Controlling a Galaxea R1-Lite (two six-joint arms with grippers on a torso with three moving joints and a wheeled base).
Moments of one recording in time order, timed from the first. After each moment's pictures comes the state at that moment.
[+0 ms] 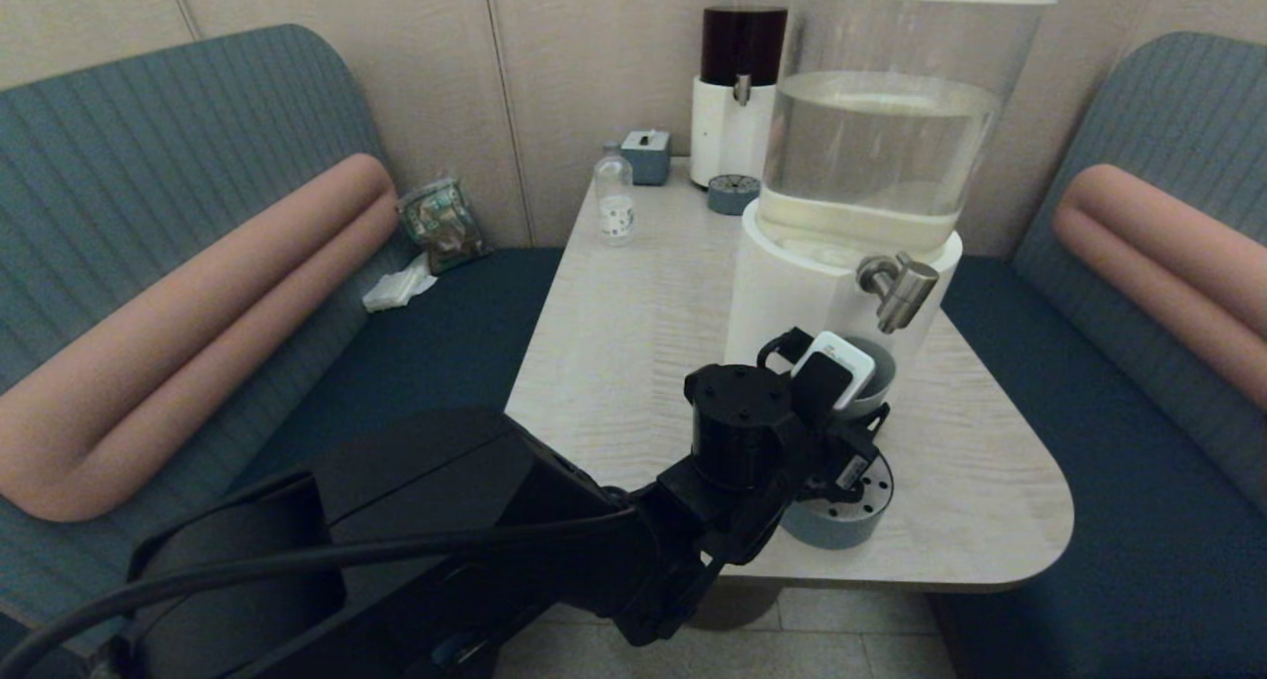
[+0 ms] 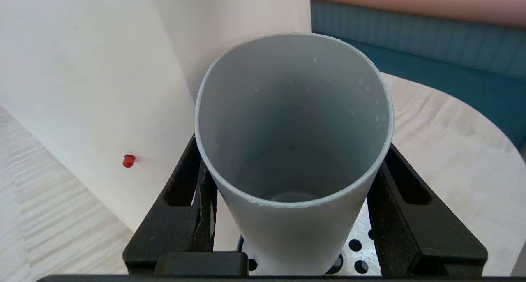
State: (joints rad) left arm -0.89 2.36 -1.35 -1.09 0.10 0.26; right arm 0.00 0.00 0.00 0.00 0.00 0.00
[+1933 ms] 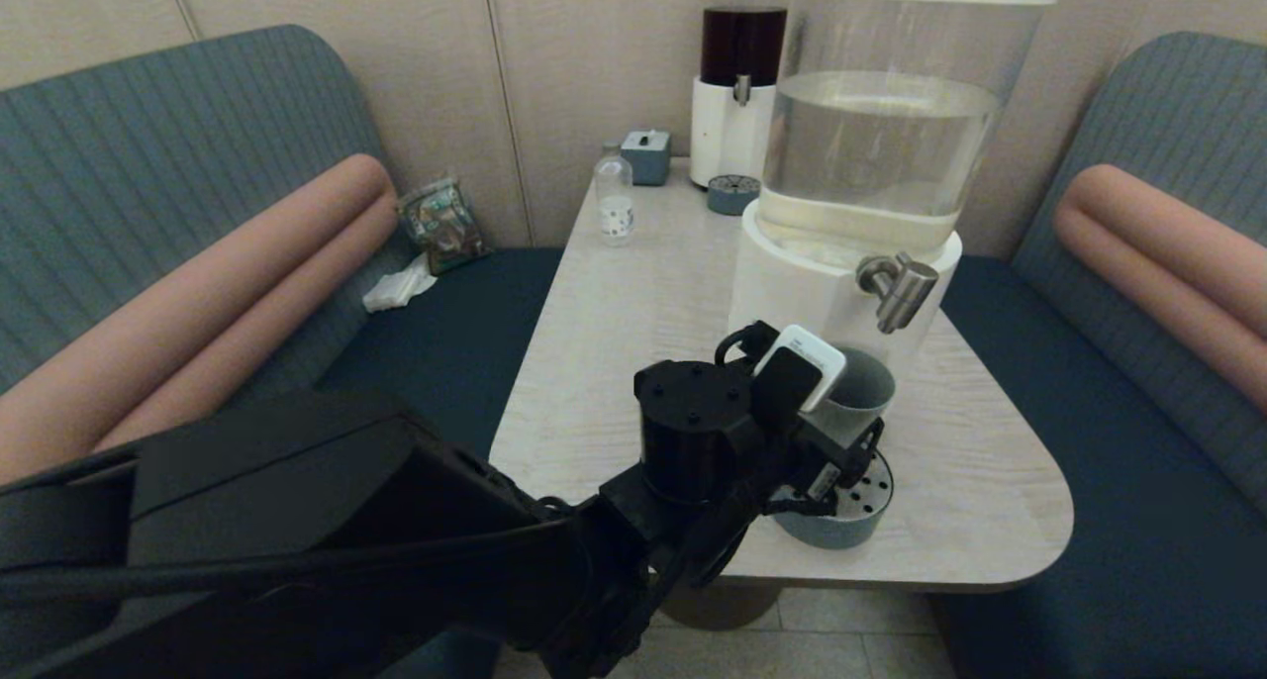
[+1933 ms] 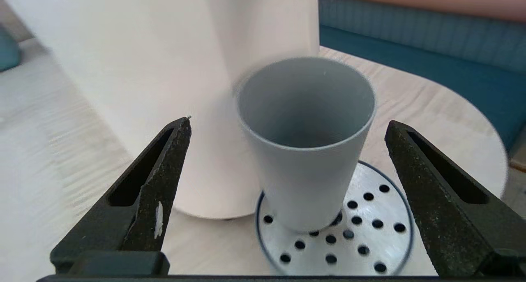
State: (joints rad) left arm -0.90 2.18 -1.11 -1.13 0.14 0.26; right arm 0.00 0.00 0.00 0.00 0.00 0.00
